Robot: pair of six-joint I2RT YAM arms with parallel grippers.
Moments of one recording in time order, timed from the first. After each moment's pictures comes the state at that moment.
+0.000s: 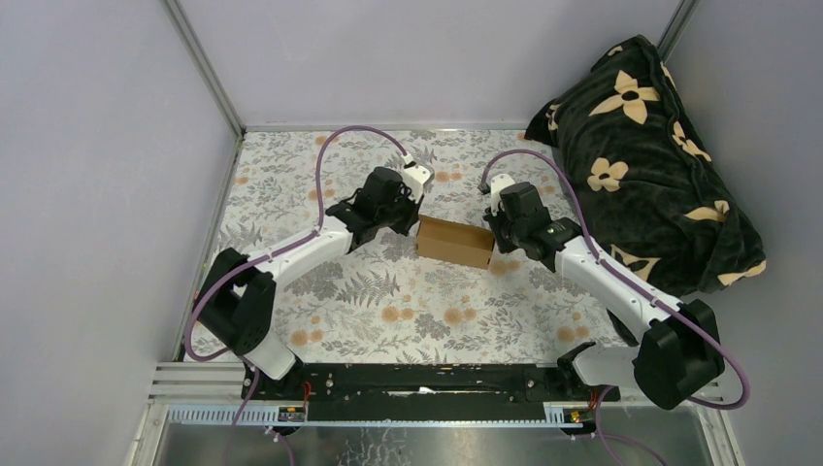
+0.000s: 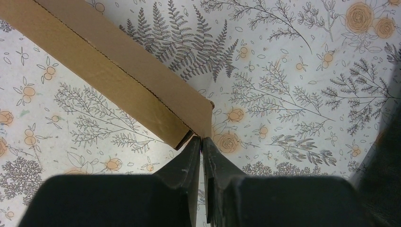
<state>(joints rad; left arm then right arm) -0.61 1.59 1.09 -0.13 0.12 0.04 0.51 1.28 0.92 -0.47 0.10 -0.03</state>
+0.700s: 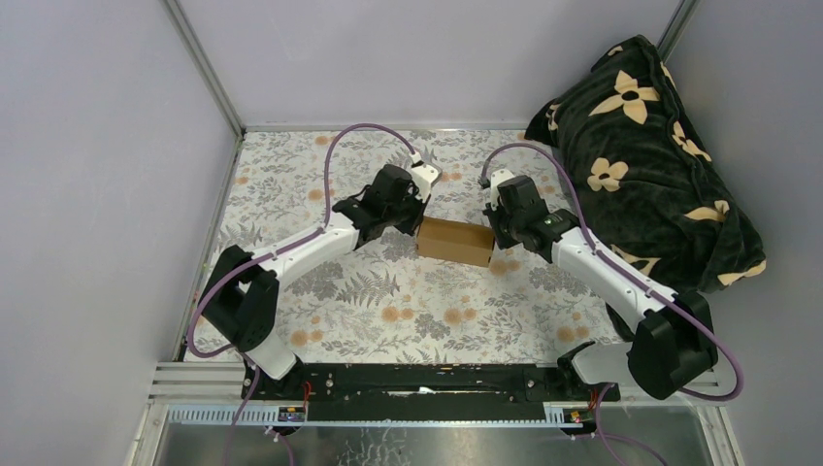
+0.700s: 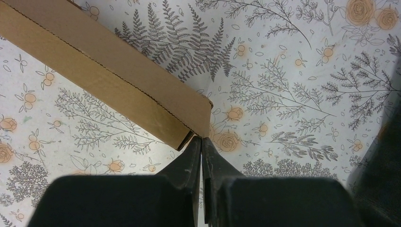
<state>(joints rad) -0.64 1.62 1.17 -0.21 0.10 0.02 0.50 1.32 0.98 -0.52 0.10 0.00</state>
